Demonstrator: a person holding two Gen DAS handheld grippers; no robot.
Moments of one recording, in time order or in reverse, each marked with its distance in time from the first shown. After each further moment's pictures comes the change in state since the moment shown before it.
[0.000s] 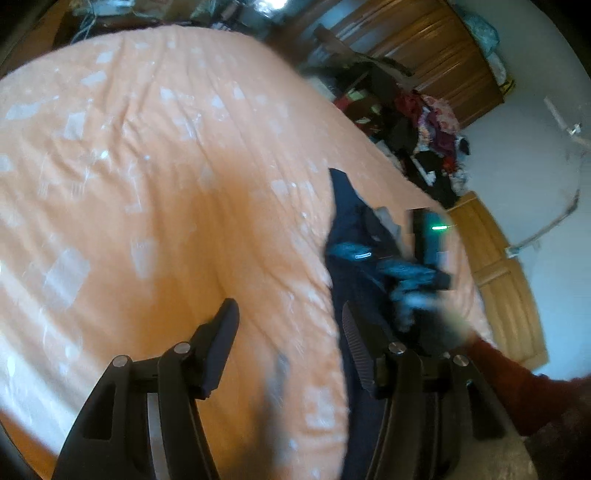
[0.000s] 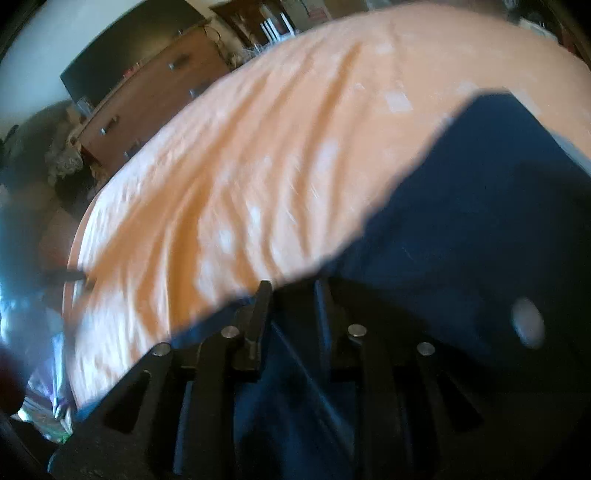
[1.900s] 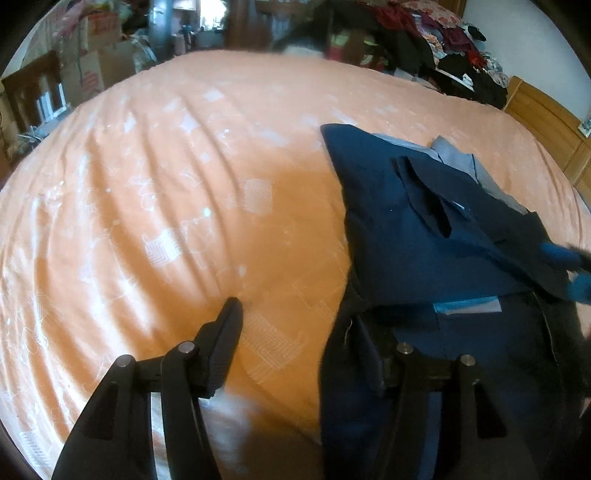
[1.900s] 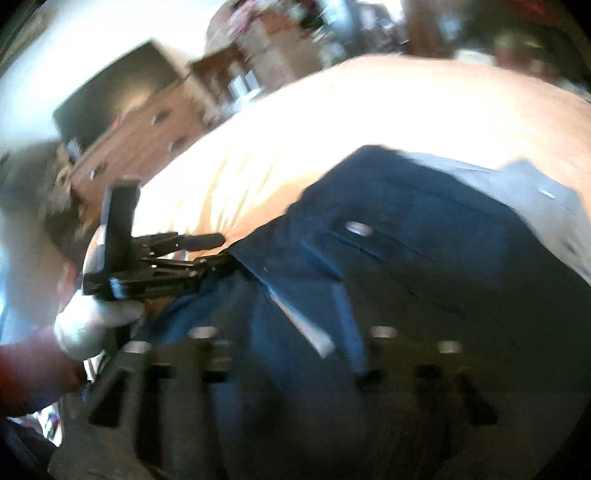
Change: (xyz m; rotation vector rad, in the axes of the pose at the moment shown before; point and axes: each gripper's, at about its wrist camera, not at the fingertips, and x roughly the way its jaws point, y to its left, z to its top) left arm 0.198 -0.087 0.037 0.445 0.069 0.457; right arm -0.140 -0.024 -0.076 0.020 -0.186 -0.129
